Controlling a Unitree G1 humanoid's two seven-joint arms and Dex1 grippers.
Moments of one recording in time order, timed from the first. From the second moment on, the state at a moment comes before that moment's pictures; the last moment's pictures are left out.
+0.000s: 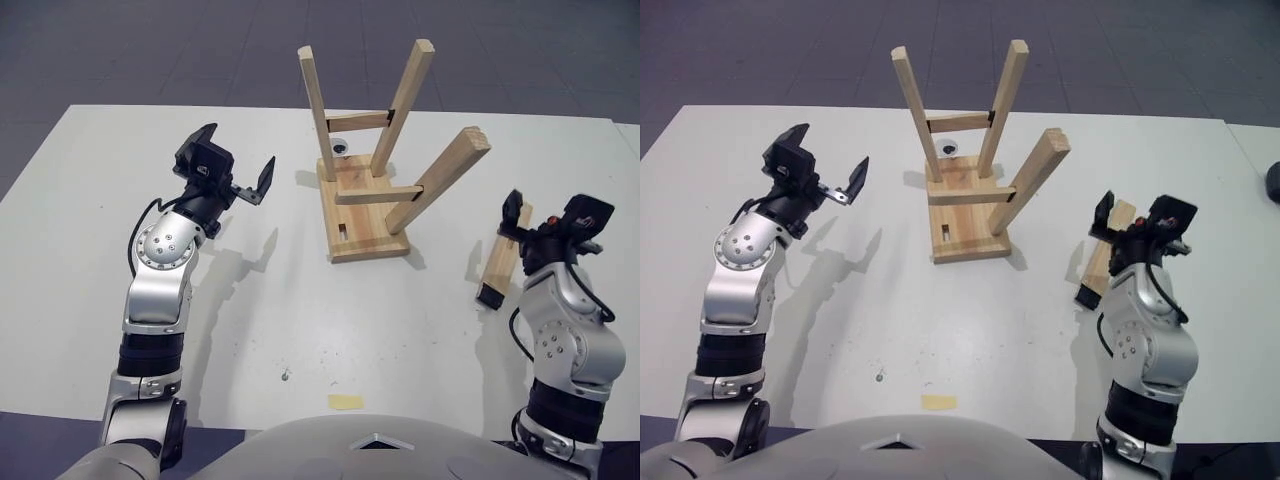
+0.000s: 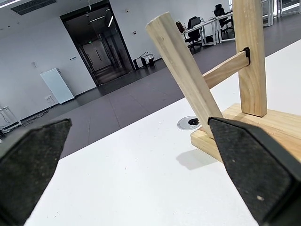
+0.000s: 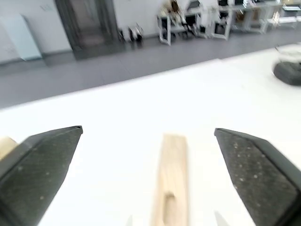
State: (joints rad) left arm -0.23 0.36 0.02 -0.17 -0.04 0.20 -0.36; right arm 0.04 -0.19 -0.33 -0.46 0.46 0.67 -0.29
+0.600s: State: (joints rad) left arm -0.20 0.37 0.01 -0.18 -0.04 0.22 -0.39; right arm 0.09 -0.13 -0.31 -0.39 0.38 0.79 -0.25
